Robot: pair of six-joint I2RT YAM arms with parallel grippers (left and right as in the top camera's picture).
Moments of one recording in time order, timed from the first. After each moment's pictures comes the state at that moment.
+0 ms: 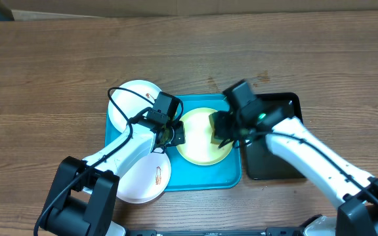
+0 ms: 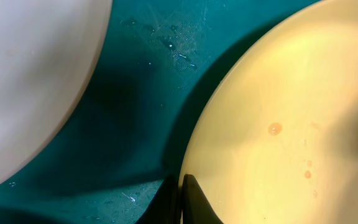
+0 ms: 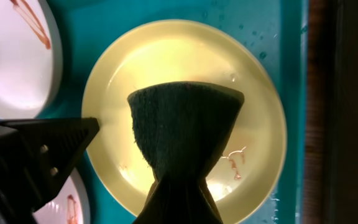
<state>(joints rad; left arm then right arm) -0.42 1.68 0.89 -0.46 0.08 -0.51 0.60 1.58 1.09 -0.65 -0.11 0.71</state>
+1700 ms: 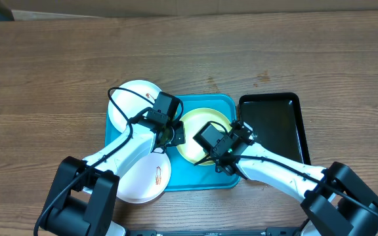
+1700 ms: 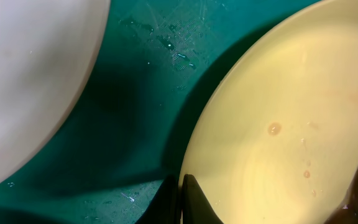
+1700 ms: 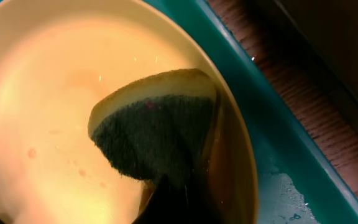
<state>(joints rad) -0.42 1.68 0.89 -0.46 0.08 -0.51 0.83 1.69 0.89 -0.48 0.26 1.48</state>
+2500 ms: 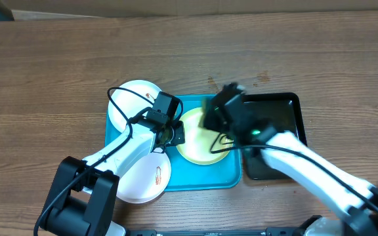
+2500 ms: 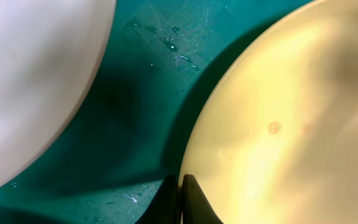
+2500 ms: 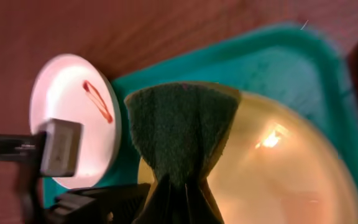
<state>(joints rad) -0.42 1.68 0.89 -0.46 0.07 -0.50 0.64 1.51 0.99 -0.35 0.03 0.89</state>
